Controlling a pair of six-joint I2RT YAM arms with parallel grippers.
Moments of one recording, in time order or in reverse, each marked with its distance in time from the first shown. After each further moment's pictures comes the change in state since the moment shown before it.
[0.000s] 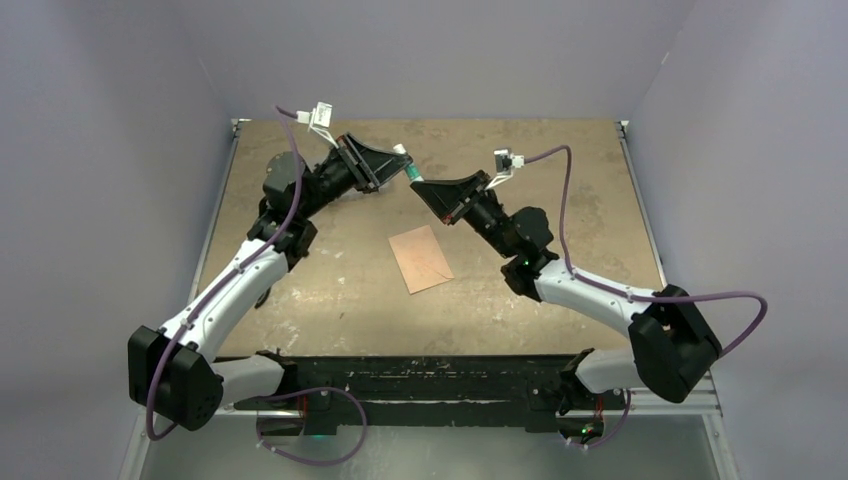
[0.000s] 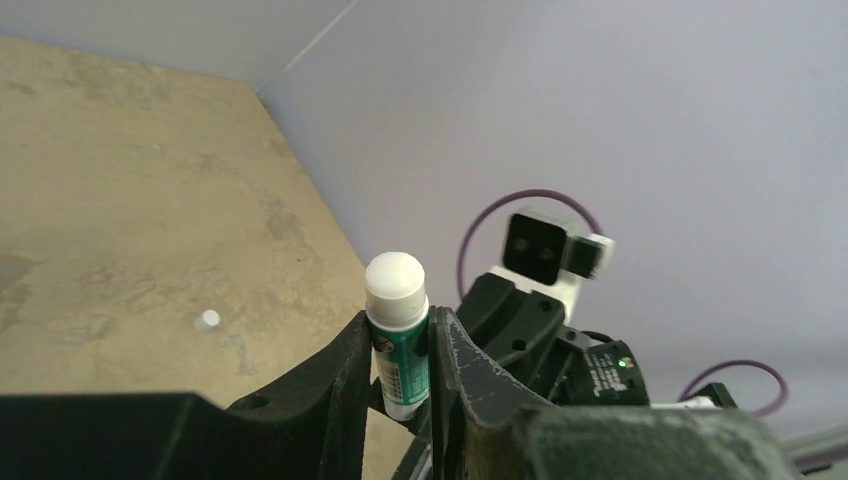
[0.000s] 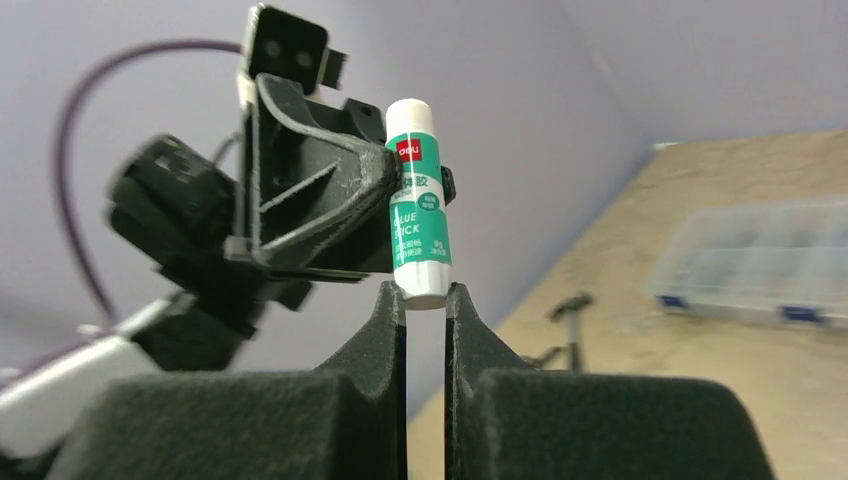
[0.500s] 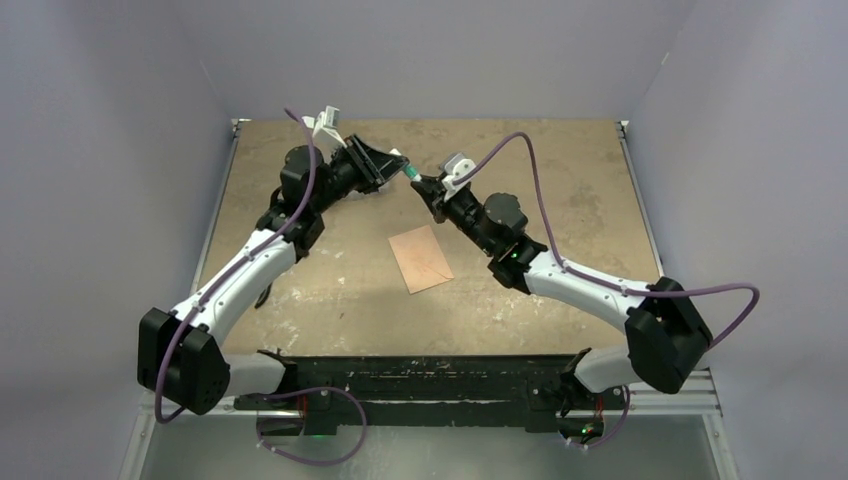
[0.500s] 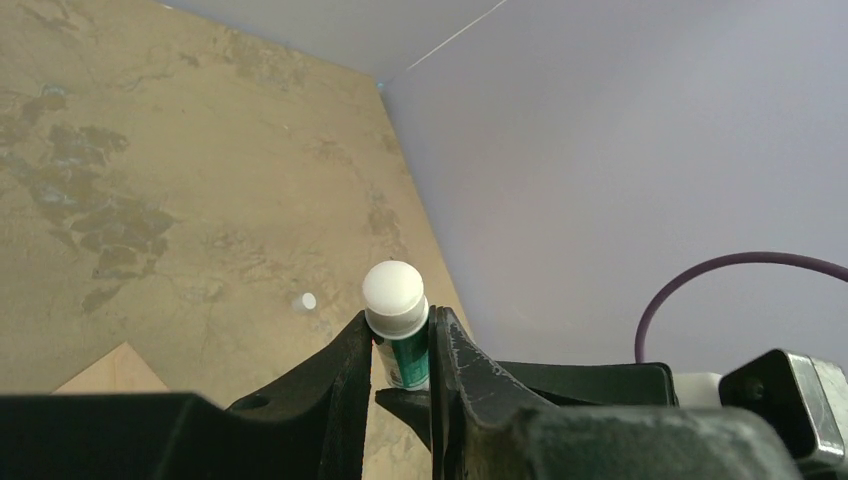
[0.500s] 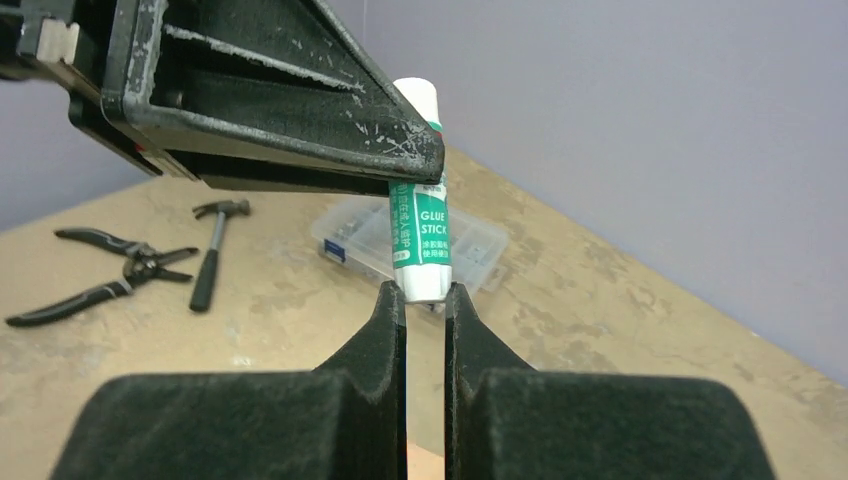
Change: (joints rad) left arm 0.000 0.073 0.021 -0.161 -0.196 0.078; right arm 0.066 0.054 0.149 -0.354 0.164 -1.001
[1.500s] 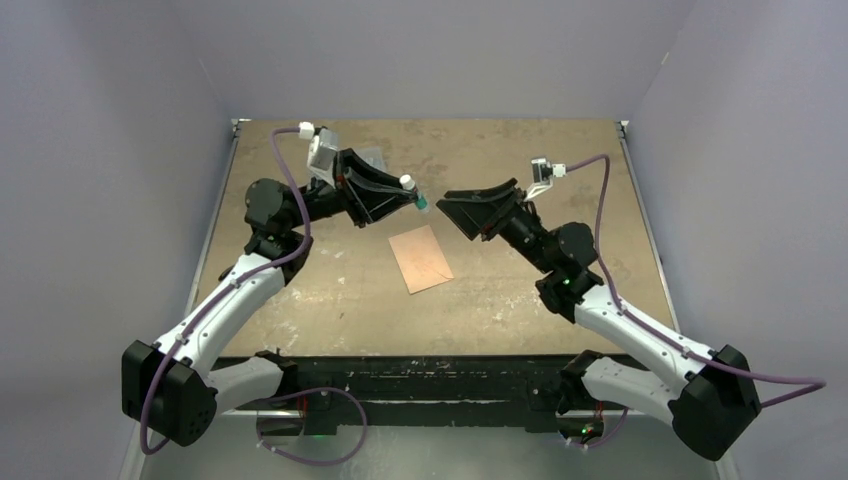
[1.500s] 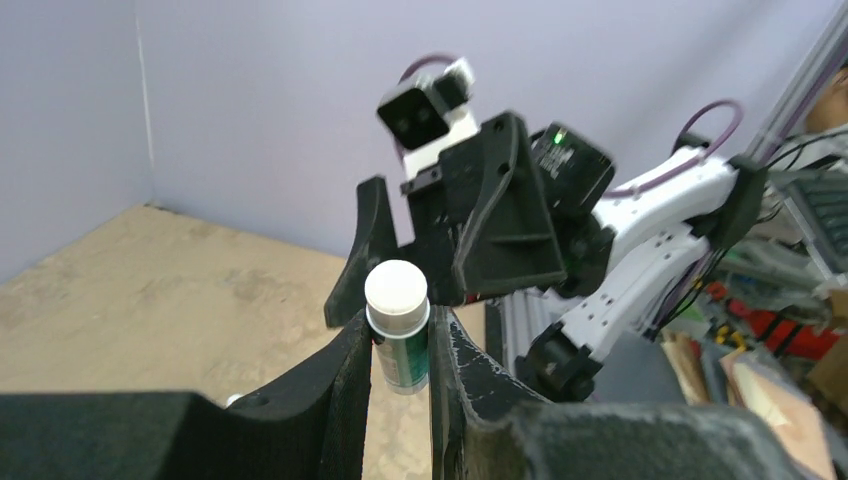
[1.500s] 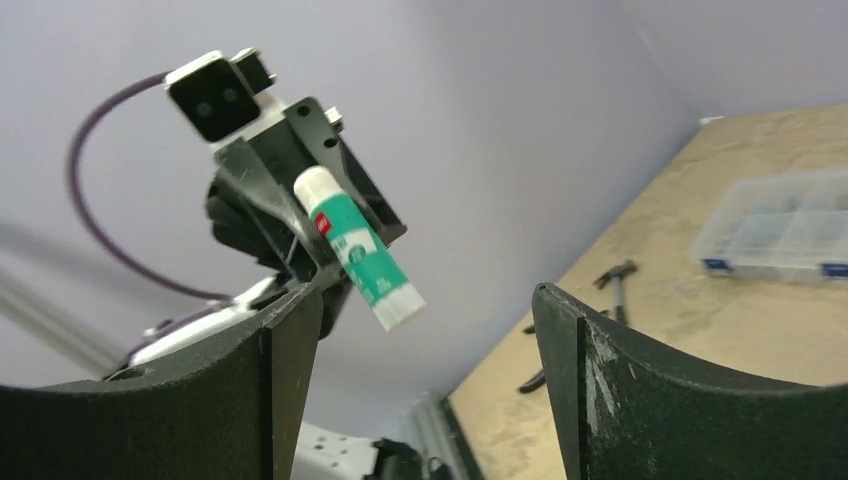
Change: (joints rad) left arm -0.009 -0.149 -0.114 0.473 0.589 0.322; right arm -0.123 -0.380 -0.199 0.046 -0.259 0.980
